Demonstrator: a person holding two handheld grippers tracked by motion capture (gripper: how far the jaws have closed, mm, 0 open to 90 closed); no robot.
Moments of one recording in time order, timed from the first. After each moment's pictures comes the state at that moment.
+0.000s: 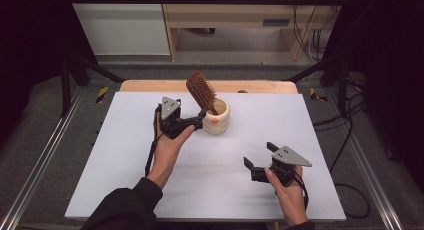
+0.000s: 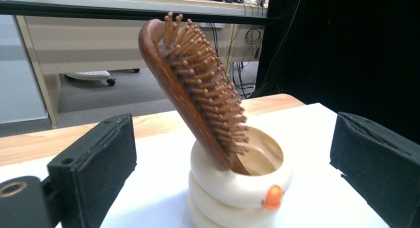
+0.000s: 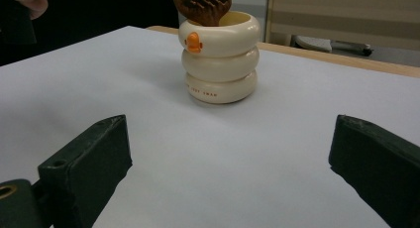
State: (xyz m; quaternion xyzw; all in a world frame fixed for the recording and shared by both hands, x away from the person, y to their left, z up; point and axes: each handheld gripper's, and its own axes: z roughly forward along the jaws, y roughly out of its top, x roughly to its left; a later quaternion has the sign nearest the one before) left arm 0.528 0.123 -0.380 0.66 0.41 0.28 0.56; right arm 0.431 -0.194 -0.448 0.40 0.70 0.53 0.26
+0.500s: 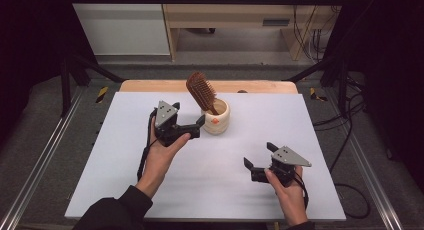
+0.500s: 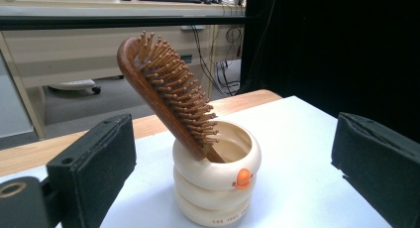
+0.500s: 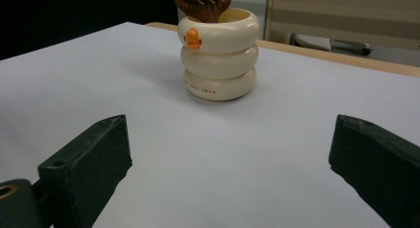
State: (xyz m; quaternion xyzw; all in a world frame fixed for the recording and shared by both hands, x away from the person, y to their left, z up) left arm 0.499 0.133 -0.361 0.67 0.38 0.27 0.57; right arm 0.431 -0.195 -0.449 0.39 0.70 0.53 0.26
